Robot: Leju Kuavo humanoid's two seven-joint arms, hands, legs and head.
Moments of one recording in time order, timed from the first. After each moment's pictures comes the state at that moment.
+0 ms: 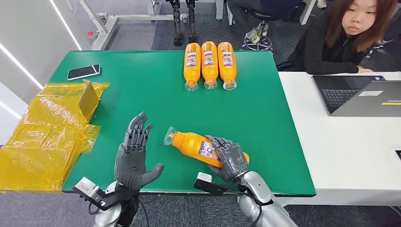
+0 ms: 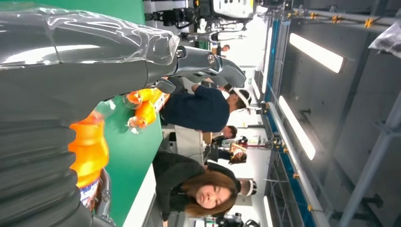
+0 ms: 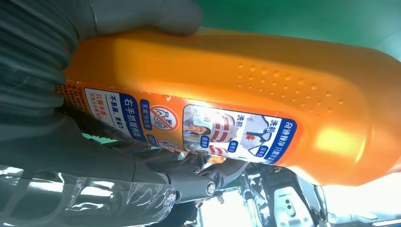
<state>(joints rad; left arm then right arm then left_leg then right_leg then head) -0.03 -0.17 -0.30 -1.21 -0.16 -0.22 -0.65 -0.34 -0.02 0.55 -0.90 0.99 -0.41 -0.32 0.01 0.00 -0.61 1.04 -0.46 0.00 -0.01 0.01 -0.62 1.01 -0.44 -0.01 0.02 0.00</state>
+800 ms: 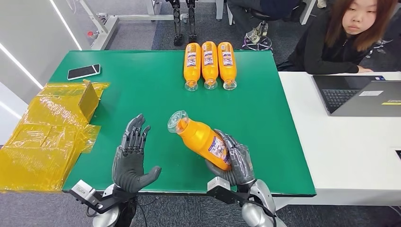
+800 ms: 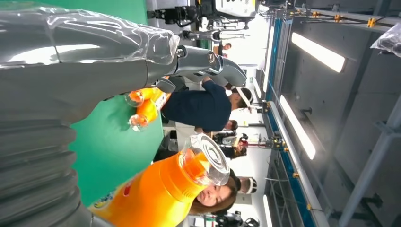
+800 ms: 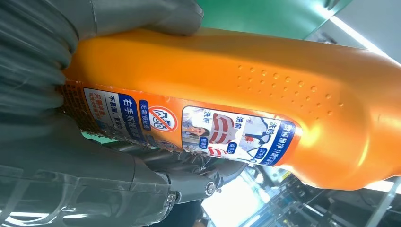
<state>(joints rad) -0.01 -0.16 -0.30 -1.23 -0.14 -0.23 -0.64 -0.20 -0.03 0.54 -1.19 0.65 -0.46 -0.51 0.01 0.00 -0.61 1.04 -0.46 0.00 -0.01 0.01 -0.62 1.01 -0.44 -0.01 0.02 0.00</state>
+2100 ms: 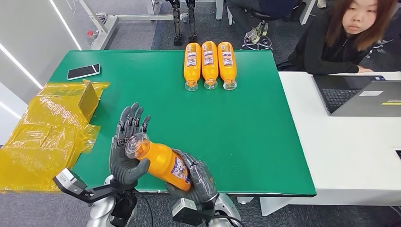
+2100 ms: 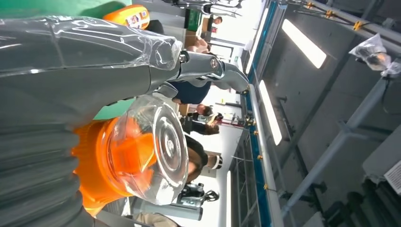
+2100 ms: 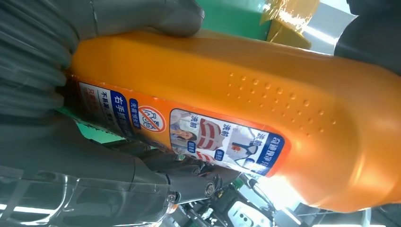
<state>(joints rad) -0.07 -0.16 -0.31 -1.23 0.06 -0.36 -0.61 -0.21 0.15 0.72 -1.00 0.53 -0.41 -0.62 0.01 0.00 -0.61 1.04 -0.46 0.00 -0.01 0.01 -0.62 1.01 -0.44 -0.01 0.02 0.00</state>
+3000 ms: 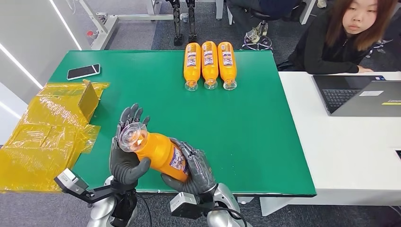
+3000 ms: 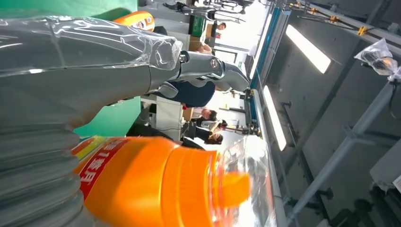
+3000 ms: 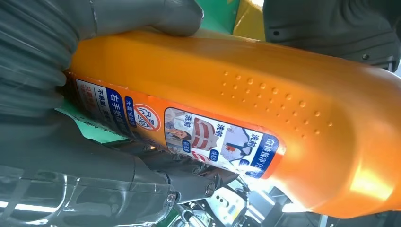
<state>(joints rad) -0.07 -0.16 -0.31 -1.23 0.06 -0.33 -0.60 -0.26 0.15 0.73 -1.10 0.54 -0.42 -0.60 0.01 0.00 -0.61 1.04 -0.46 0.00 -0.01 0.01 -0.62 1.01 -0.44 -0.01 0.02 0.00</state>
